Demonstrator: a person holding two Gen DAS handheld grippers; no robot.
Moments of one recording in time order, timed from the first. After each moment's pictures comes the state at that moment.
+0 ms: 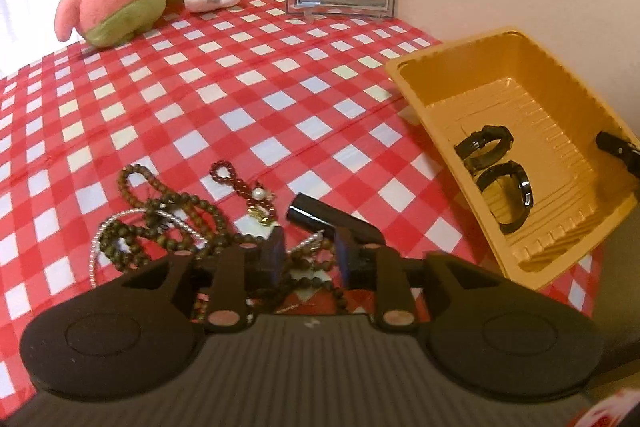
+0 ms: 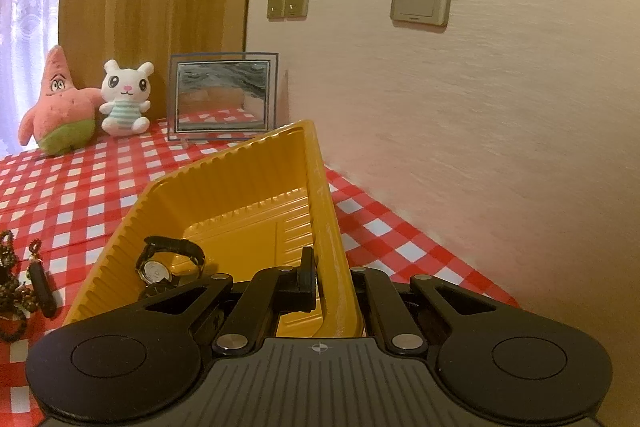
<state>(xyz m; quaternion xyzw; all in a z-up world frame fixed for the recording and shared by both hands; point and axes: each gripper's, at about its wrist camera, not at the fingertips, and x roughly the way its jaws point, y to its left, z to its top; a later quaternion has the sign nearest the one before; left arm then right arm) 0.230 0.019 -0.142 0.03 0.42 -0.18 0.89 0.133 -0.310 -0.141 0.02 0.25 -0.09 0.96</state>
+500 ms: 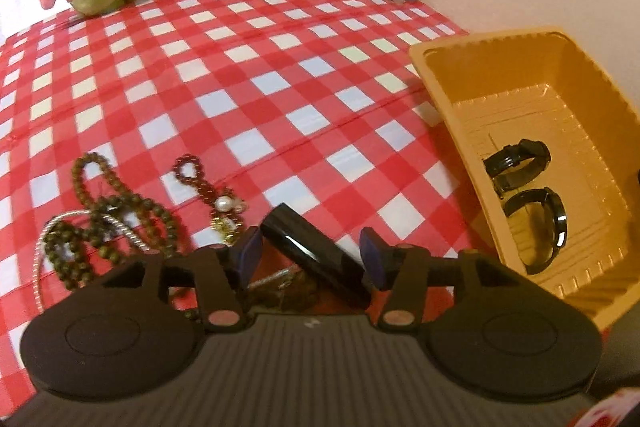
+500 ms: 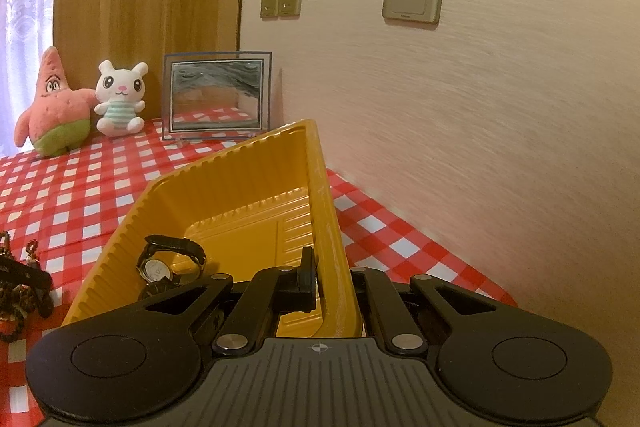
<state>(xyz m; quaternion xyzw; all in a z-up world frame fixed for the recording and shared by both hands) 0.272 -0.018 -0.172 0.01 0.45 -0.16 0.88 0.130 -0.310 -0.140 0.03 0.25 -0.09 0.96</state>
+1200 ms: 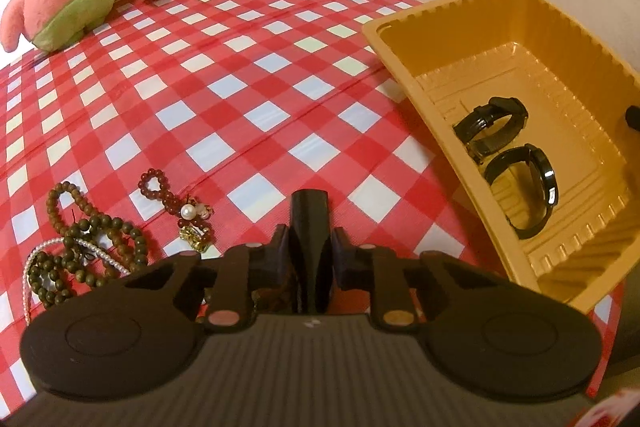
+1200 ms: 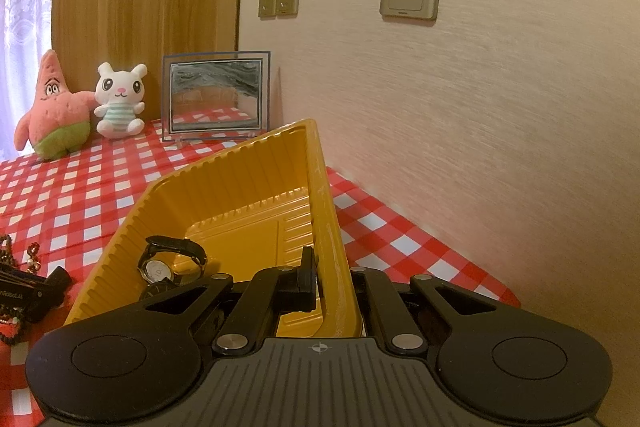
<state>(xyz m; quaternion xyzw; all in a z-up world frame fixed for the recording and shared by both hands) 0.261 -0.034 -0.180 0.07 0.44 -0.20 0.87 0.130 -0.311 -0.140 0.03 0.25 -0.09 0.96</state>
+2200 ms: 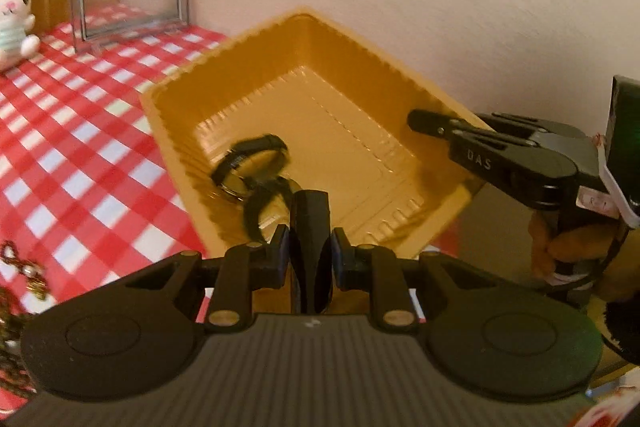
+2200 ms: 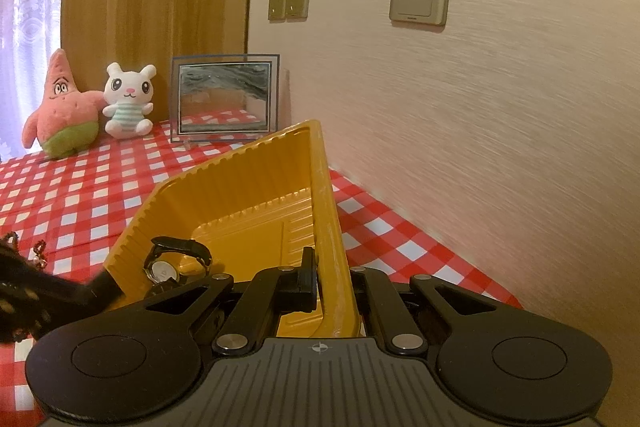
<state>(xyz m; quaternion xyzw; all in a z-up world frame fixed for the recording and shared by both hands) 0.206 -0.101 -0.126 0.05 0.40 -0.41 0.82 0.129 -0.310 -0.138 0.03 0.25 -0.08 0.97</state>
